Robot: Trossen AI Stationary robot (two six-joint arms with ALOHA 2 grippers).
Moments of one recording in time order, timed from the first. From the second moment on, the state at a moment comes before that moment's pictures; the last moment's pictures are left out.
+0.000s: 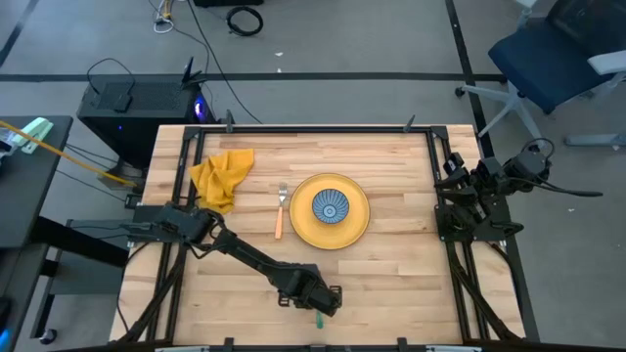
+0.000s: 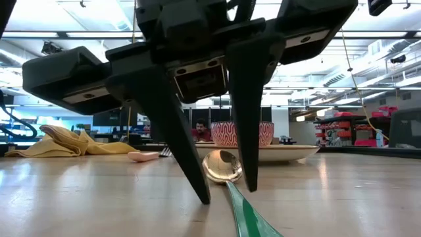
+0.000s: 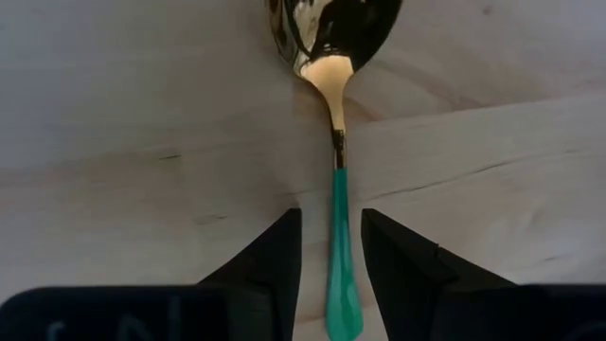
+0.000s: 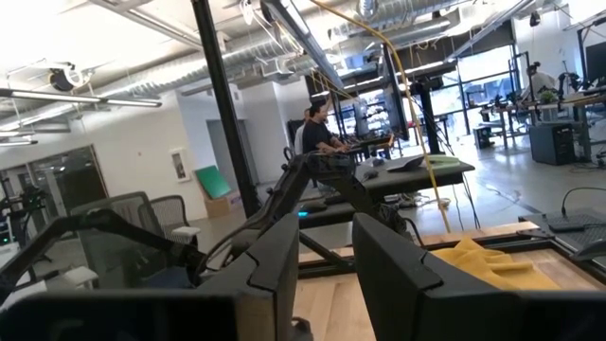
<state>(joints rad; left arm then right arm) -0.48 2.30 1.80 -0.69 0.01 -2.01 0.52 0.05 0.54 -0.26 0.33 0.14</state>
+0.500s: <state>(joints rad) -0.47 2.32 1.80 -0.77 0.06 -2.01 0.52 0.05 0.54 -0.26 0.33 0.14</state>
